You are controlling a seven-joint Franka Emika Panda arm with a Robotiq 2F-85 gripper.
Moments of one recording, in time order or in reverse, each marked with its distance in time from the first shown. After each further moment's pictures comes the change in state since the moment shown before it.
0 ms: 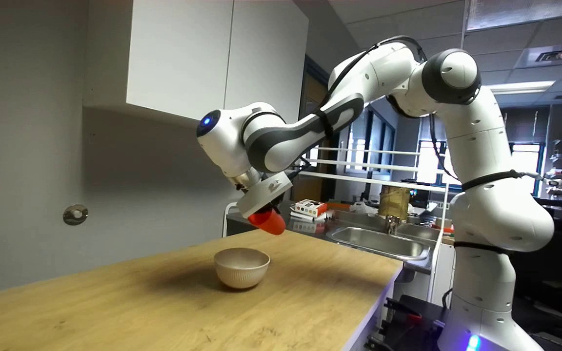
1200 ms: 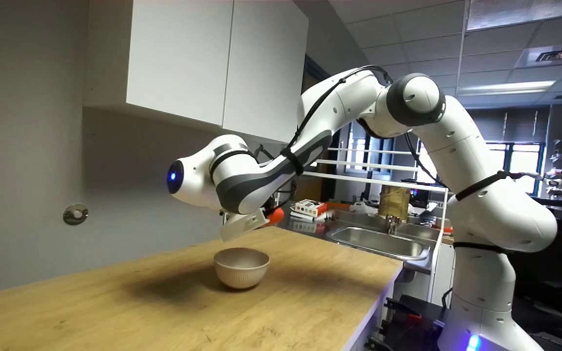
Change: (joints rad) arm 0.068 0.268 -0.023 0.203 -0.241 -0.271 0.357
